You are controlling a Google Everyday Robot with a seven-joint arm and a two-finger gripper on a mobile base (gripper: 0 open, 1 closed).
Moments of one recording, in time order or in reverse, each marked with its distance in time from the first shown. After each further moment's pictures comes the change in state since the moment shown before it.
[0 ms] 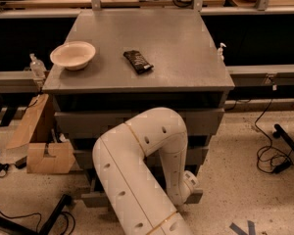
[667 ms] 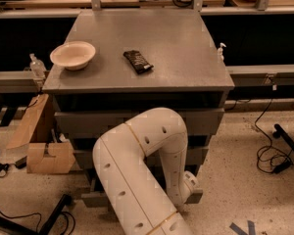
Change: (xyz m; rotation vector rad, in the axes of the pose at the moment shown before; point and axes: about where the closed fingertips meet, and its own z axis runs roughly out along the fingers) arm 0.000 0.000 0.000 0.000 0.000 0.000
